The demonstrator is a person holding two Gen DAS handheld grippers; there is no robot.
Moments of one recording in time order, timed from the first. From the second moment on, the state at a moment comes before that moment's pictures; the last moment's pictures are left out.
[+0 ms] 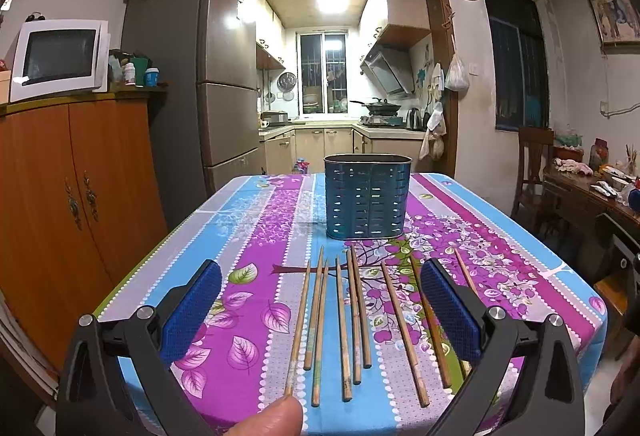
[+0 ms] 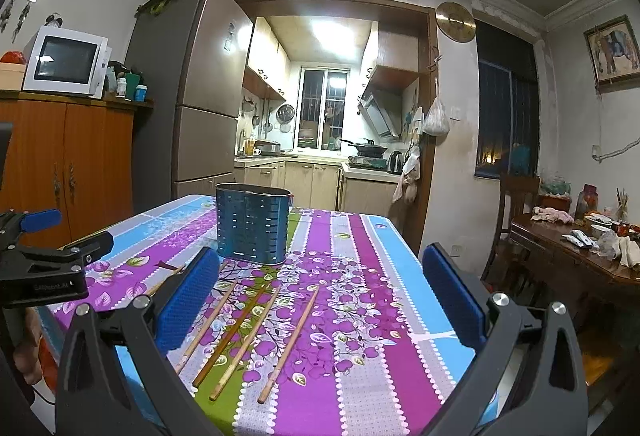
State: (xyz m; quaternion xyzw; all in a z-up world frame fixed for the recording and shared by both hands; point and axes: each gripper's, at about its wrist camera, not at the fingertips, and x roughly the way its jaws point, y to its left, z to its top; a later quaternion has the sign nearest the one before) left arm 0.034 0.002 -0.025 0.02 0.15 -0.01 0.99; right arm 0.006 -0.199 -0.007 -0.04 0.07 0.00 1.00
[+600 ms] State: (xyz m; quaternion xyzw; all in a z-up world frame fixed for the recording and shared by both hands) left arm 0.035 0.005 -0.026 0.02 0.15 0.00 0.99; right arm 0.009 -0.199 -0.007 -0.04 0.07 0.00 1.00
